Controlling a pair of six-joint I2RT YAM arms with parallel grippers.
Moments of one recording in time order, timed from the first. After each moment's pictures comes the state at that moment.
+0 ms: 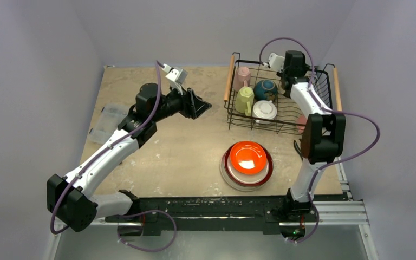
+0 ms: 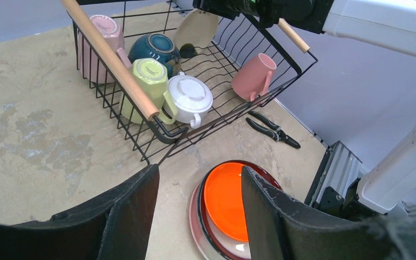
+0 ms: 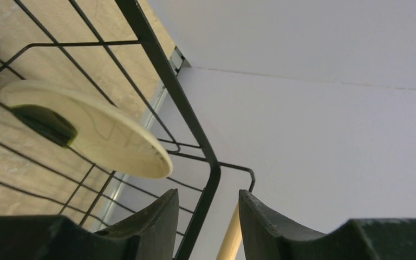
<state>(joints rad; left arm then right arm) -0.54 1.22 1.08 0.02 0.39 -0.37 0.03 1.93 1.57 -0.11 0.45 -1.23</state>
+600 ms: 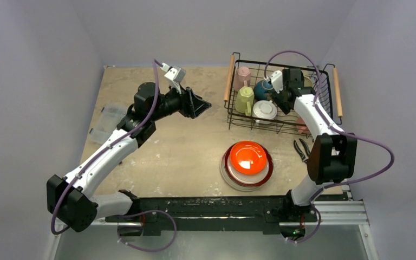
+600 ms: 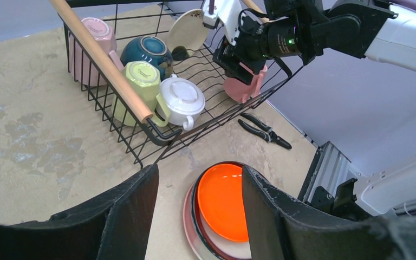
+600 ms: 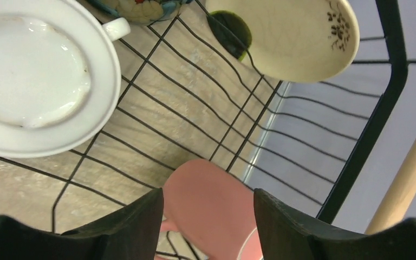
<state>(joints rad) -0.52 1.22 1.08 0.04 0.44 -0.39 0.07 1.66 1.35 -0.58 0.33 -0.70</state>
